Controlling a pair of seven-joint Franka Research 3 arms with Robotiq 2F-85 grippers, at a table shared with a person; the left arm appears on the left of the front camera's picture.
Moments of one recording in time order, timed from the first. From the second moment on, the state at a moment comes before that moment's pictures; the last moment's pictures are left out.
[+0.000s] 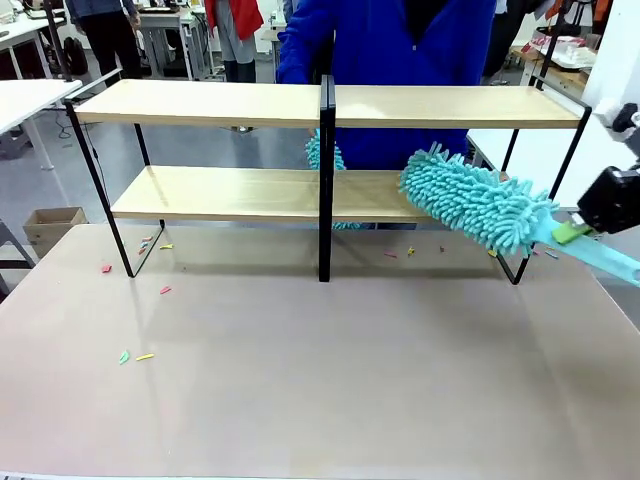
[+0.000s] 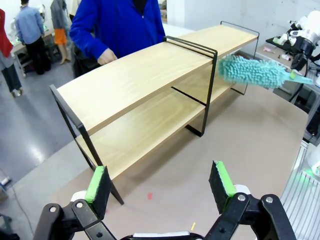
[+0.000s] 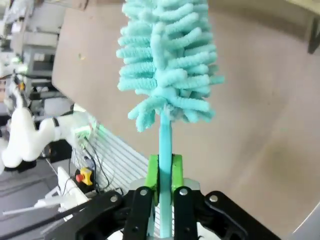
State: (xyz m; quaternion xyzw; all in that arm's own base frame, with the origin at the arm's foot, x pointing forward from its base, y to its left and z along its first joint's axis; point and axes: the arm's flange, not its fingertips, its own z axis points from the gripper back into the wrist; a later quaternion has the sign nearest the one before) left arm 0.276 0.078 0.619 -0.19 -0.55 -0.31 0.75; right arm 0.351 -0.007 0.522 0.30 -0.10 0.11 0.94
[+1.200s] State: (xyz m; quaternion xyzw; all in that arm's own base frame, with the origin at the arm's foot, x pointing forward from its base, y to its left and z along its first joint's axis) left arm 0.276 0.078 0.619 -0.19 -0.55 -0.31 0.75; right arm 0.372 0.018 0.543 0.05 -0.16 -0.11 0.98
